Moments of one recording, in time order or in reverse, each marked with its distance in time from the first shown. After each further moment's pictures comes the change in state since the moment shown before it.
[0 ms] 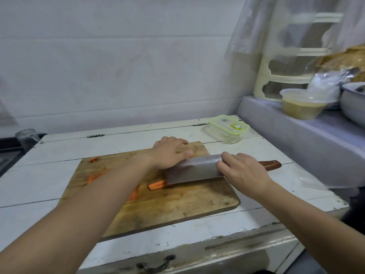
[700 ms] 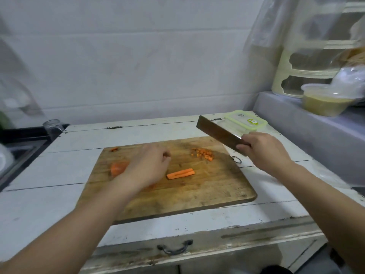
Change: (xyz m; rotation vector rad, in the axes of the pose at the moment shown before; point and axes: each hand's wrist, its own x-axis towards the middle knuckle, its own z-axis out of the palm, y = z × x) left_hand -0.112 -0.028 -0.005 -0.021 0.308 -0.182; right_hand 0.029 0.020 -0.015 0.450 -0.246 0.584
